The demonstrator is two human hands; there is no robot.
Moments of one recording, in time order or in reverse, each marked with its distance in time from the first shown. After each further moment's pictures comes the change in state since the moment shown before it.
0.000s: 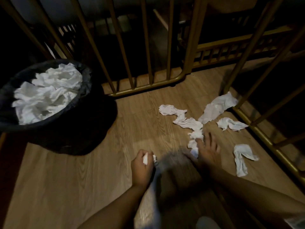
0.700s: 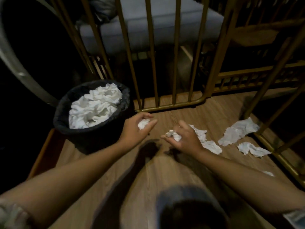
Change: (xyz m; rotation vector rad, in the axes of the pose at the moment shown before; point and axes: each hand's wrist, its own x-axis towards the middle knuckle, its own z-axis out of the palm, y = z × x) left_hand 0.105 0.136 -0.128 0.134 -0.082 0.351; right_hand 0.027 -0.153 -0.112 0.602 0.402 -0.757
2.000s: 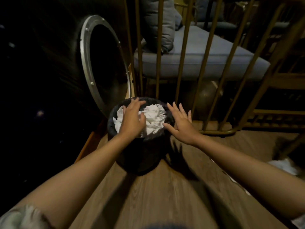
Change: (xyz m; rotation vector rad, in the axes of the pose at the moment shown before) left_hand 0.034 -0.029 -0.165 0.379 0.322 0.011; right_hand 0.145 -0.130 0.051 -0.127 -0.297 -0.034
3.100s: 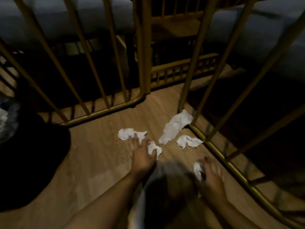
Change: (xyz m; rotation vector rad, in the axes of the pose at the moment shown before) left_hand -0.174 0.173 0.375 -0.131 -0.660 -0.024; right_hand -0.418 0.284 -0.011 -0.105 0.217 1.071
